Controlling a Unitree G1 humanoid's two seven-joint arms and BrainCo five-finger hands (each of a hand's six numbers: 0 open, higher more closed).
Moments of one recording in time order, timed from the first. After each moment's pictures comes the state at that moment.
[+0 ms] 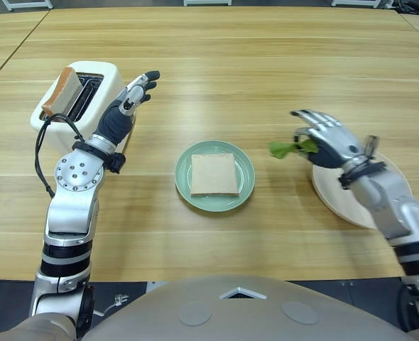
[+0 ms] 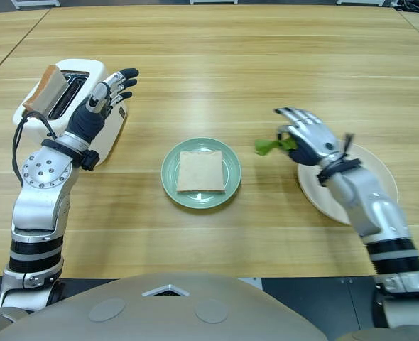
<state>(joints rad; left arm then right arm) -0.13 0.39 0.02 -0.43 -0.01 0.31 -0.31 -0.14 -0.65 0.20 -0.01 -0.81 -0.29 0.00</state>
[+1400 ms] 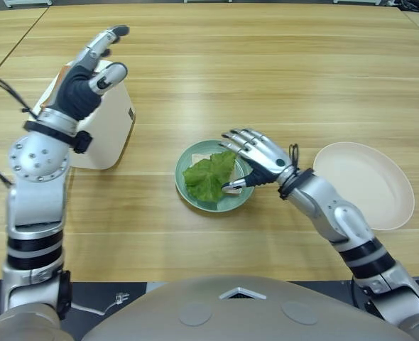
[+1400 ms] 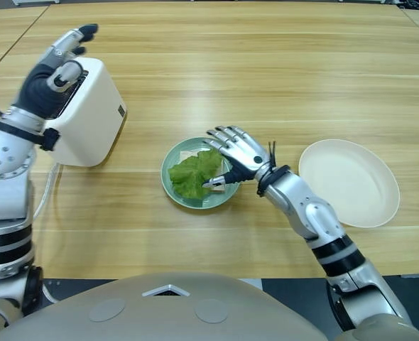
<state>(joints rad) -0.15 0.63 0.26 -0.52 0.19 0.16 -0.31 0.01 -0.62 0.27 -0.27 -0.94 -0.22 0.08</state>
